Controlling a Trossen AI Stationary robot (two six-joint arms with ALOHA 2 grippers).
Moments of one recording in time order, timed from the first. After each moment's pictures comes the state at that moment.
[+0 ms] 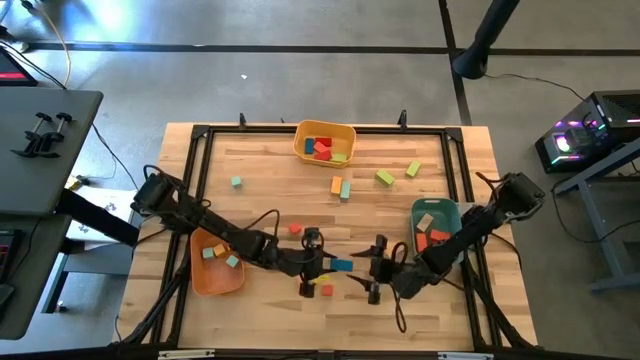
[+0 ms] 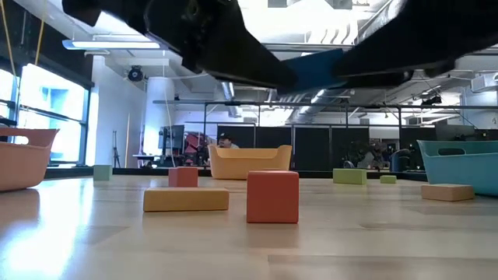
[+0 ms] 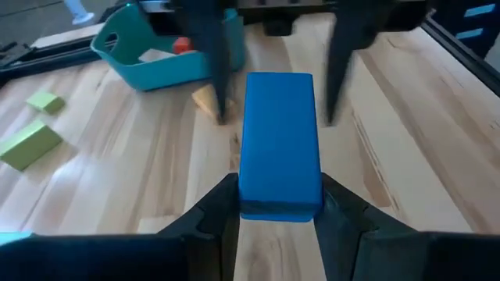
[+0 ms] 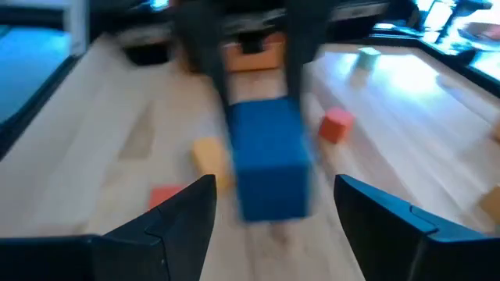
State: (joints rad) left arm -0.41 1.83 0.99 0.32 -0.40 0.01; right arm 0.65 1.66 0.70 0.46 0.76 0.27
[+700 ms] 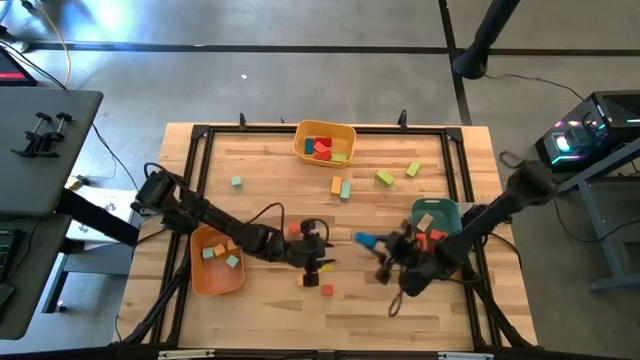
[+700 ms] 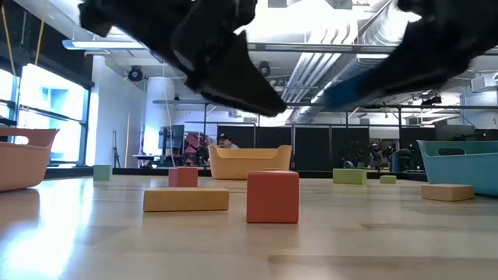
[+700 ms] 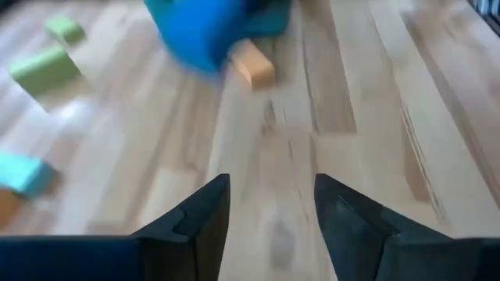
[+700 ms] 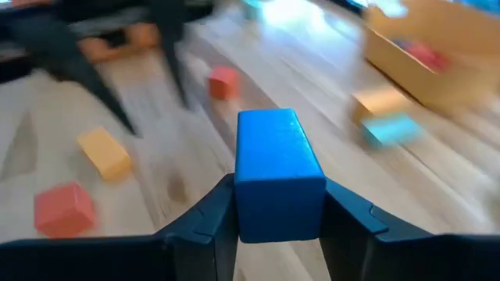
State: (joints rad) left arm -0.34 1.83 0.99 0.23 -0.40 -0.17; right arm 0.67 1.47 0.72 -0.14 0.95 0.79
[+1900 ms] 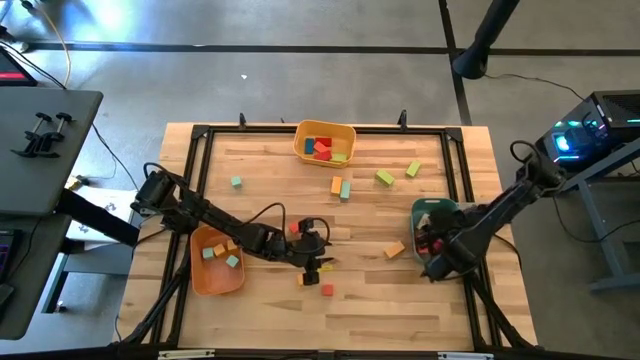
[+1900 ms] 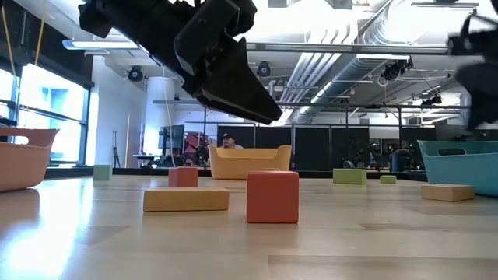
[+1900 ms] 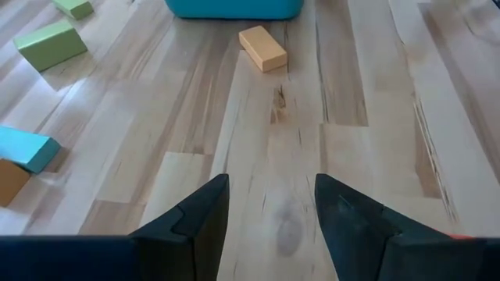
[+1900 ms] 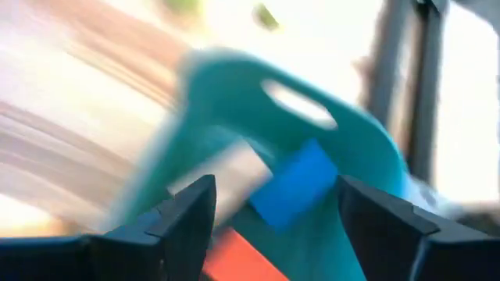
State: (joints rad) left arm -0.35 1.83 0.99 0.19 -0.41 -0.23; right arm 0.73 1.36 0.78 -1.48 0.50 1.96
